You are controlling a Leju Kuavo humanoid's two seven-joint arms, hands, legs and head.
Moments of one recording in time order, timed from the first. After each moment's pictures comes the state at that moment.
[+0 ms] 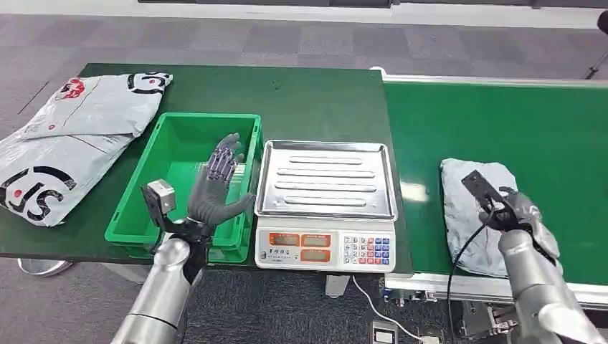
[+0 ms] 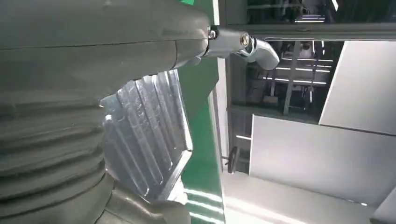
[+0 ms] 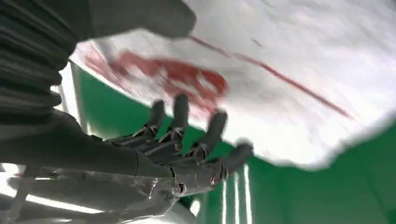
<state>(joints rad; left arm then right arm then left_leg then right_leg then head) -0.41 -0.18 -0.07 -0.93 -0.01 -0.38 -0.70 -0.59 -0.30 -0.26 -0.53 1.13 -0.01 0.20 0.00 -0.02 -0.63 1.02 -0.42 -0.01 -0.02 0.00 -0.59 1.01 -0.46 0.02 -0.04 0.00</state>
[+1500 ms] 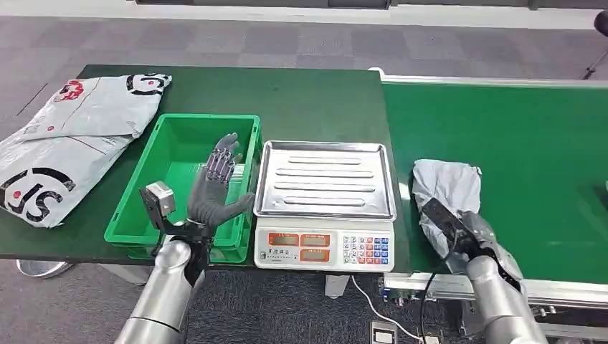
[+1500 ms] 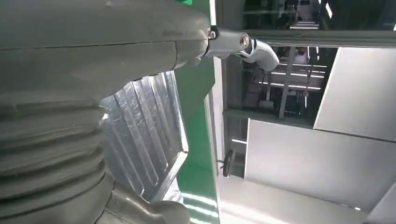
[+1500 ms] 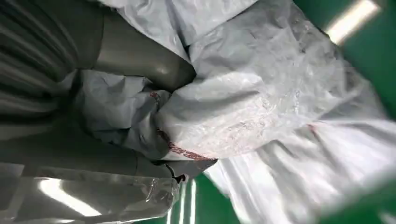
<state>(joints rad) -0.38 -0.18 -0.07 -0.97 0.00 -0.35 -0.70 -0.42 -0.17 -0.26 -0.74 1.11 0.04 0.03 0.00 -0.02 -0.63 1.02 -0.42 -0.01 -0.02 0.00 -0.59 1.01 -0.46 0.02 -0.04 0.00</state>
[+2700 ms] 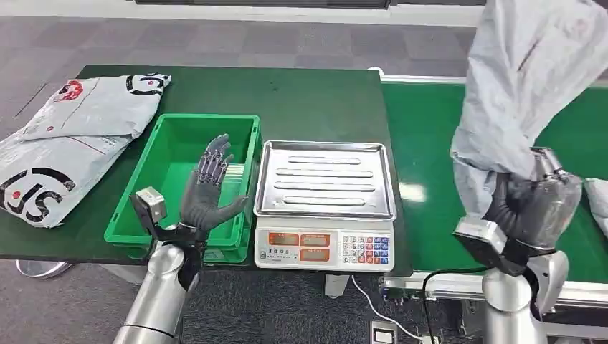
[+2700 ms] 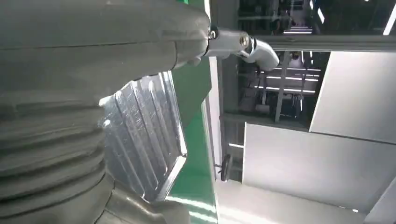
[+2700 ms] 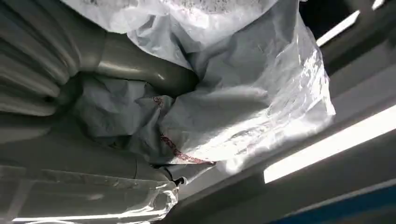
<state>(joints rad) -0.35 -0.17 -0.05 -1.03 -0.02 -0.36 -0.70 -0.13 -0.02 -0.17 -1.70 0.96 -0.35 -0.47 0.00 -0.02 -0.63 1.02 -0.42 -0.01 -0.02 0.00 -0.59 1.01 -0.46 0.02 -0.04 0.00</state>
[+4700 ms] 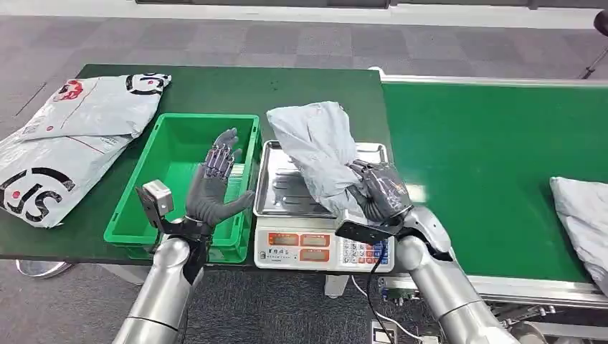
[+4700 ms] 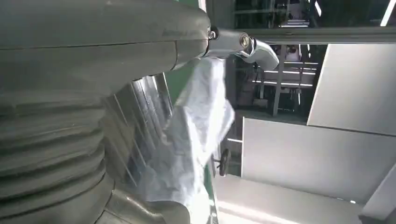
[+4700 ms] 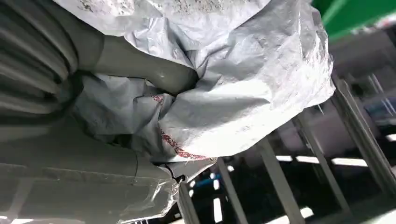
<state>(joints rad) -0.39 -0.18 -0.09 -1.00 -0.01 -0.35 -0.70 -0.46 -0.09 0.34 -1.00 0.92 -0.20 -0.43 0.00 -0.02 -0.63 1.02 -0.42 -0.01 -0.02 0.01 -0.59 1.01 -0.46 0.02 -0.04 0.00</state>
